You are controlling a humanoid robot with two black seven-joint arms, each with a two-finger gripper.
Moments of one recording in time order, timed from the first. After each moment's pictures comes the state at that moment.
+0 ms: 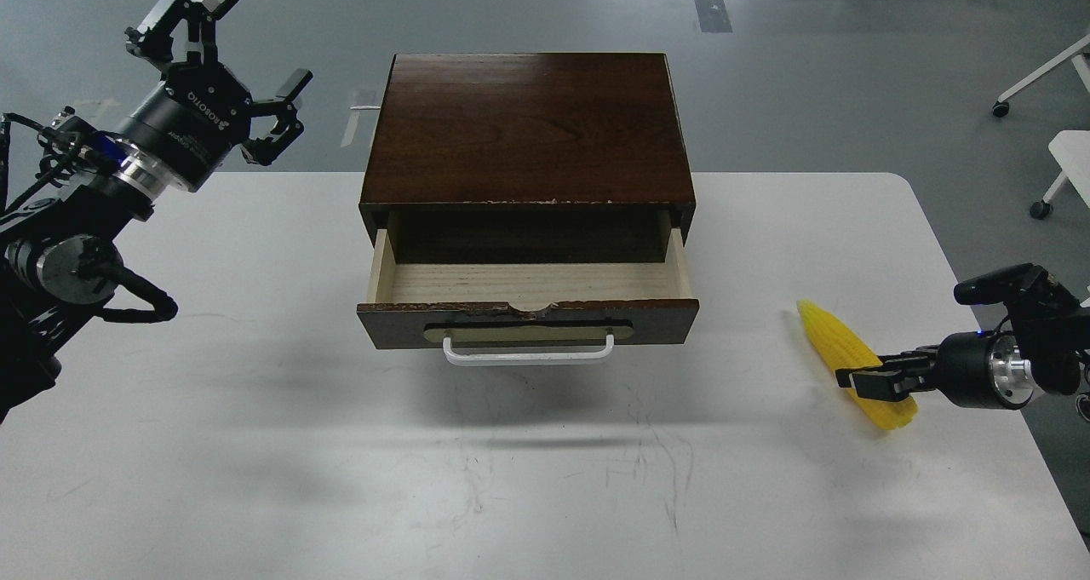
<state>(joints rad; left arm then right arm) -0.82 0.65 -0.51 -0.94 0.01 -0.49 -0.49 0.86 -0.85 -0.05 0.99 -1.60 0.26 0.49</state>
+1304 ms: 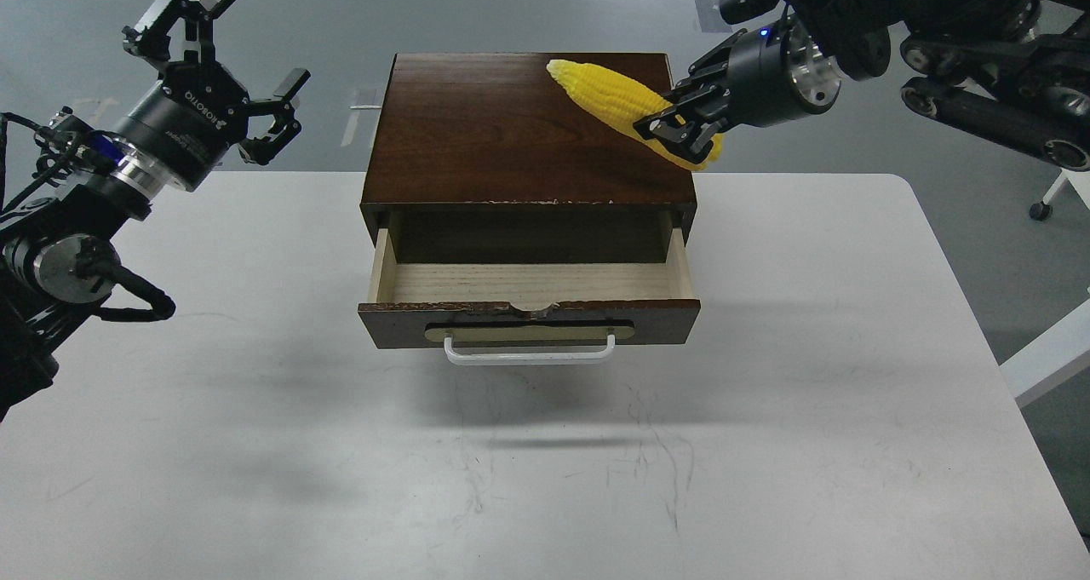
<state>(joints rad) -0.82 0.66 -0.51 -0.94 0.01 -0.49 -0.49 1.79 -0.44 -0.42 1.06 -1.58 0.27 0.49</state>
